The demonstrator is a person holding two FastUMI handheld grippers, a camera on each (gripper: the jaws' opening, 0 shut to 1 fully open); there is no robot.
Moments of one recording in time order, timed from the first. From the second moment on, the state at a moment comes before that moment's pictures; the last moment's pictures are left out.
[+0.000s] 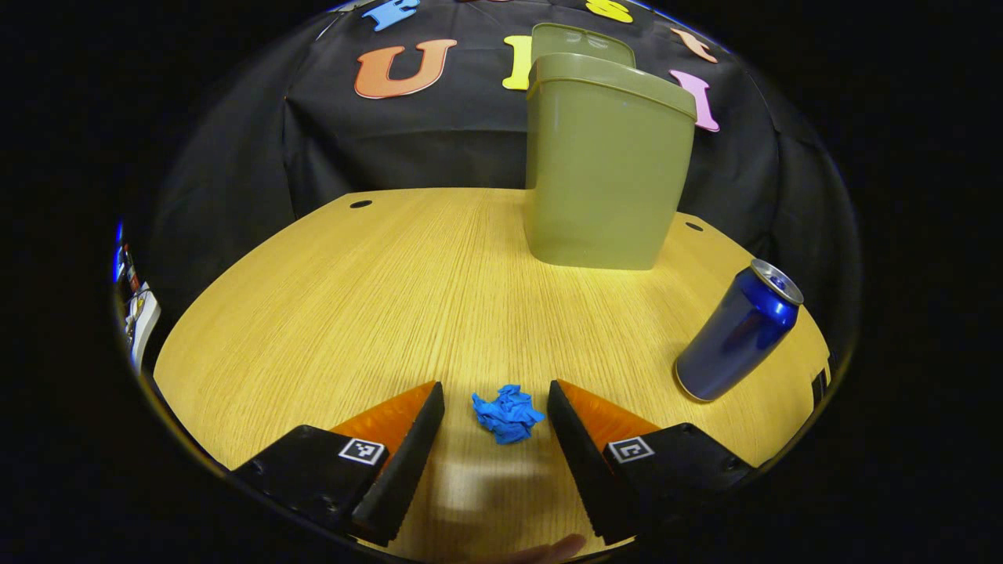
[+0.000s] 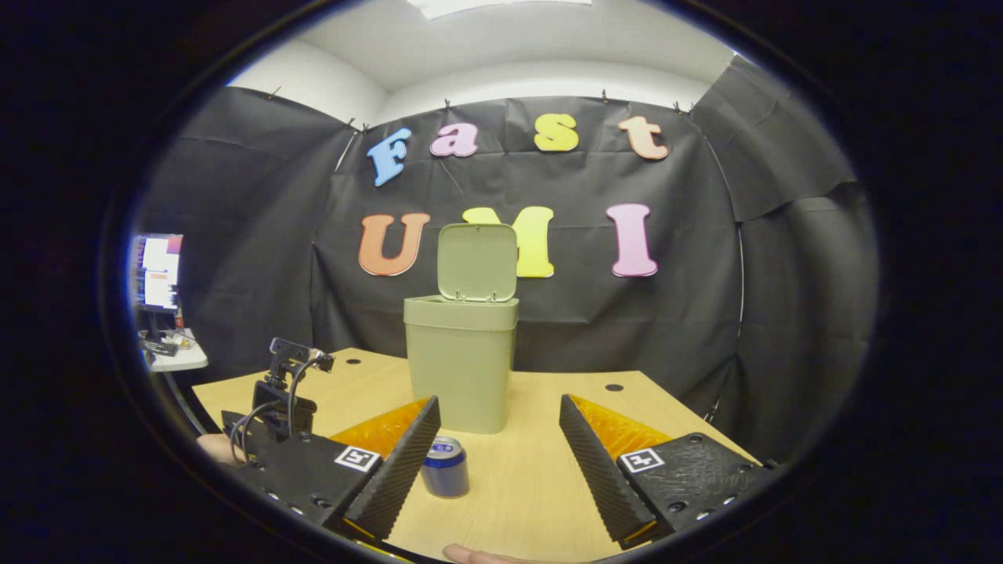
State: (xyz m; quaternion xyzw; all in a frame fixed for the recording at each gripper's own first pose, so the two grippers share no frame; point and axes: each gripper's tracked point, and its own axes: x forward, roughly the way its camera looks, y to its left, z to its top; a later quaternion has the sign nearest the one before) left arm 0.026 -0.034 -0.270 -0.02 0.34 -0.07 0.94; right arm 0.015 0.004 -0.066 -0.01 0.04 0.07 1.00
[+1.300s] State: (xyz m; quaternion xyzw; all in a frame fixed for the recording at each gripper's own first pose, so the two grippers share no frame) left arm 0.035 -0.019 -0.260 -0.03 0.32 -0.06 0.95; right arm 0.028 -0.001 -0.129 -0.01 0.12 0.08 0.99
